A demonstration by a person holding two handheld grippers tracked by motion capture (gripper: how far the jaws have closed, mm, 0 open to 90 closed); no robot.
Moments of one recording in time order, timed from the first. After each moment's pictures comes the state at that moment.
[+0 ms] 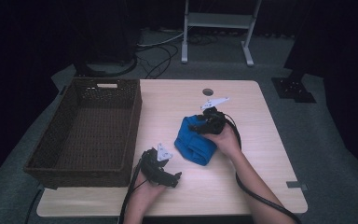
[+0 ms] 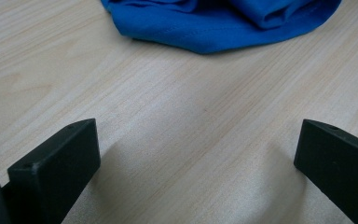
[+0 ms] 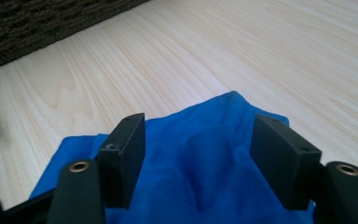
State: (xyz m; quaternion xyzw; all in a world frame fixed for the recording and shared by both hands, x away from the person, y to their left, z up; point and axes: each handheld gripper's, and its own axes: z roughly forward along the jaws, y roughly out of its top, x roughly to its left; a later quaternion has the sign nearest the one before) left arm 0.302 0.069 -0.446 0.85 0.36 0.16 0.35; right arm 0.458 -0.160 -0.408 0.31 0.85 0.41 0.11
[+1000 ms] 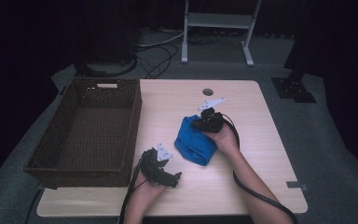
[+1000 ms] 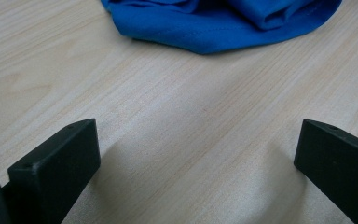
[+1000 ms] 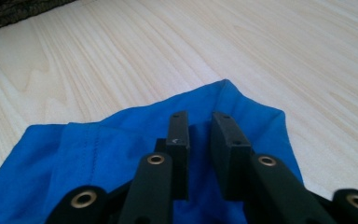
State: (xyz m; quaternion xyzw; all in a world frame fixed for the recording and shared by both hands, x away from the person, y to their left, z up) left arm 0.302 0.069 -0.446 0.85 0.36 0.16 0.35; right arm 0.467 -0.157 -0.420 0.30 0.86 0.39 0.12
